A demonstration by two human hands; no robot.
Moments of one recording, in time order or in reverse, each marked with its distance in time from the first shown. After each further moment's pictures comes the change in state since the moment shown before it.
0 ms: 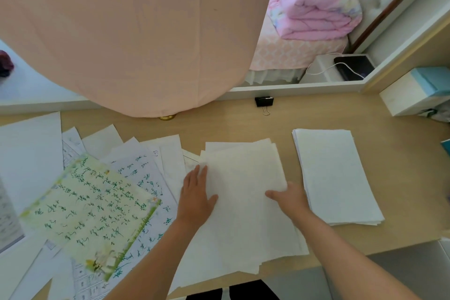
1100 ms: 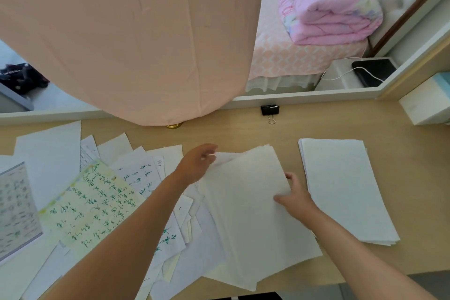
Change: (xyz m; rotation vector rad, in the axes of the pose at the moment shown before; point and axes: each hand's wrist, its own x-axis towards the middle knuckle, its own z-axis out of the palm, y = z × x) left_hand 0.079 0.038 -0.090 -0.449 -0.113 -0.079; right_hand 0.024 -0.014 -0.031 -0.009 -0.242 -0.117
